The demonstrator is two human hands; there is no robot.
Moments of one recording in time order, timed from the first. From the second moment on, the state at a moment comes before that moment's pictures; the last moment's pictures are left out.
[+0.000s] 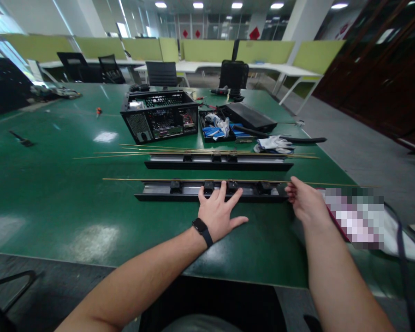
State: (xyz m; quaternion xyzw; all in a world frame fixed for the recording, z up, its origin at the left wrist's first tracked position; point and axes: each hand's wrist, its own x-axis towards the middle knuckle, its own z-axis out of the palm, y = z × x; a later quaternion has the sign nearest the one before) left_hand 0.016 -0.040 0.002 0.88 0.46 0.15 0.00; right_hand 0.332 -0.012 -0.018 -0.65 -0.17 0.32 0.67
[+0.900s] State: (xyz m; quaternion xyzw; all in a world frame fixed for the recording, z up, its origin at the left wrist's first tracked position) left_hand 0.016 -0.040 0.004 0.88 0.46 0.13 0.00; right_hand 0.335 -0.010 -0.020 -0.65 -0.18 0.32 0.67
